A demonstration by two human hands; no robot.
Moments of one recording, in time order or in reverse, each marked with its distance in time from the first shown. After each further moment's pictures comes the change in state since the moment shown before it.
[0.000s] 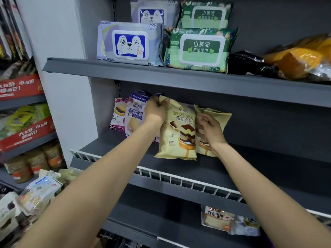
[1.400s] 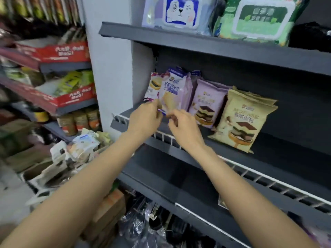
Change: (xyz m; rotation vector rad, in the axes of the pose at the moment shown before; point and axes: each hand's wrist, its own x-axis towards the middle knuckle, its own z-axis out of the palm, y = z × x) left_hand -0.075 -0.069 -0.124 0.920 0.047 0.303; right_hand -0.099 -0.025 0.125 -0.625 -0.294 -0.476
